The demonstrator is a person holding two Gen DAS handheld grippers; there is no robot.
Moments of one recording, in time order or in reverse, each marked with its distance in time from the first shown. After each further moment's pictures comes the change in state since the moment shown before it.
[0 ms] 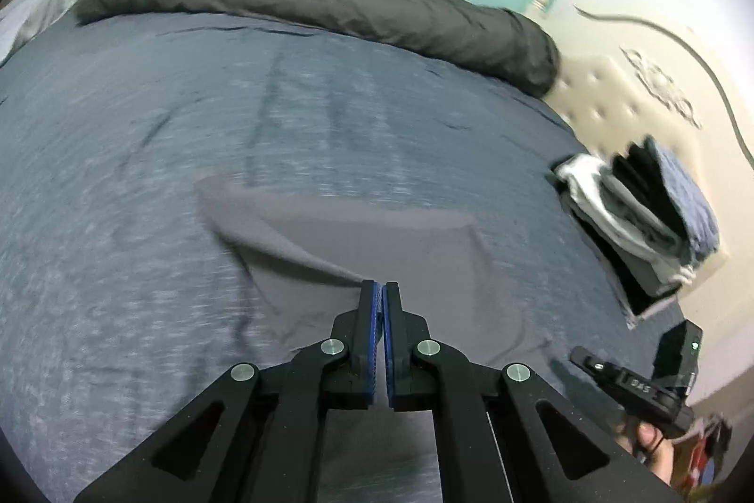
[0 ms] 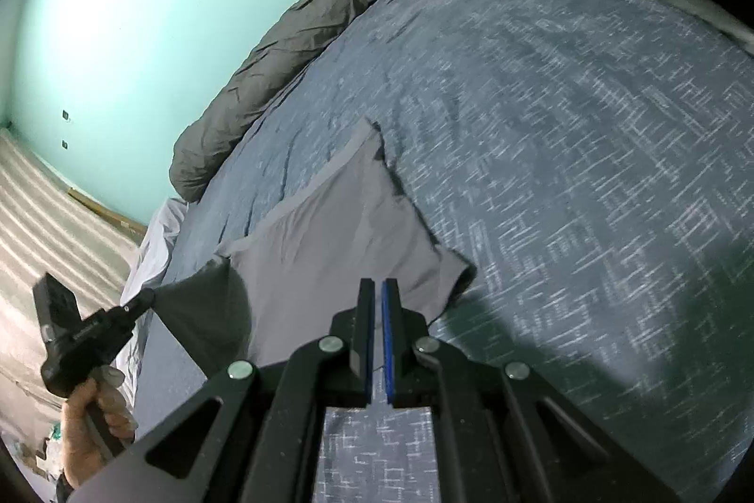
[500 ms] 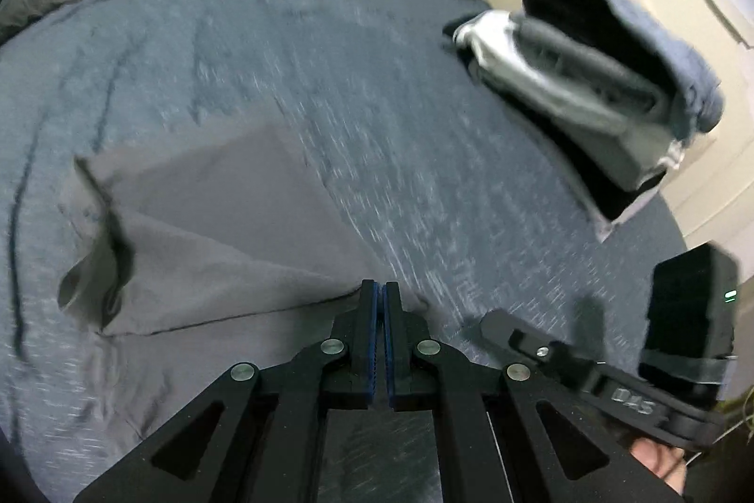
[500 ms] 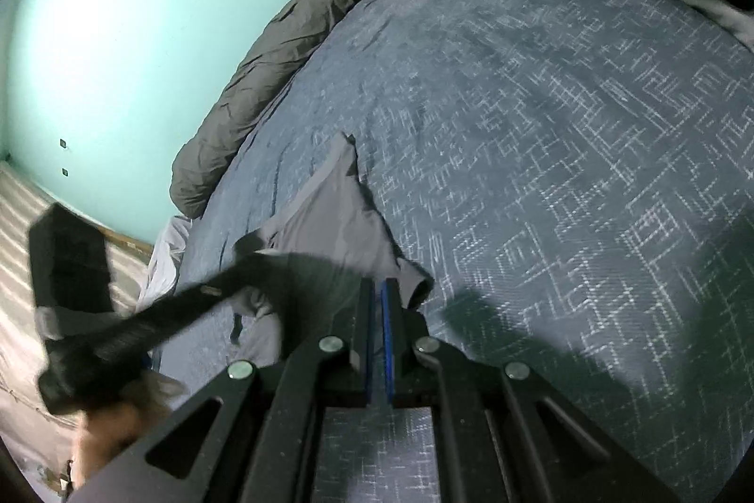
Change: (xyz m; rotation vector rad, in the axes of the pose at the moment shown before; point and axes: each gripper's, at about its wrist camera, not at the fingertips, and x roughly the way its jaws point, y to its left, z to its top) left arm 0.134 -0.151 -0.044 0.211 0.272 -0.124; right arm -0.009 -0.026 0.010 0.070 0.012 0.024
